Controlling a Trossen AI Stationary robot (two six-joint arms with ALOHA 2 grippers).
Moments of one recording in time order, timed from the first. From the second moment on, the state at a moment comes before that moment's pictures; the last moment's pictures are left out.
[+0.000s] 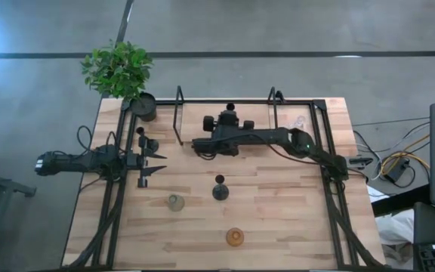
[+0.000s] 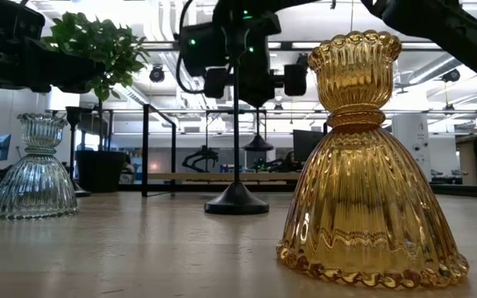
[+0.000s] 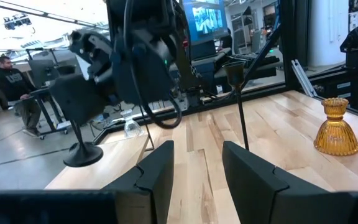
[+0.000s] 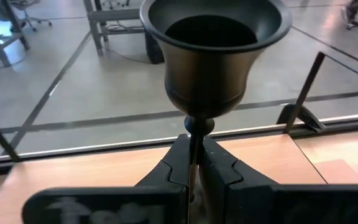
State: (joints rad) left arm -0.05 0.02 0.01 0.03 -0.05 0.25; right arm -0.08 2.39 2.21 -1.54 1.26 1.80
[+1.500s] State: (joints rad) left arm -0.05 0.02 0.01 0.03 -0.05 0.25; right arm -0.29 2.33 2.14 -1.54 1.12 1.69
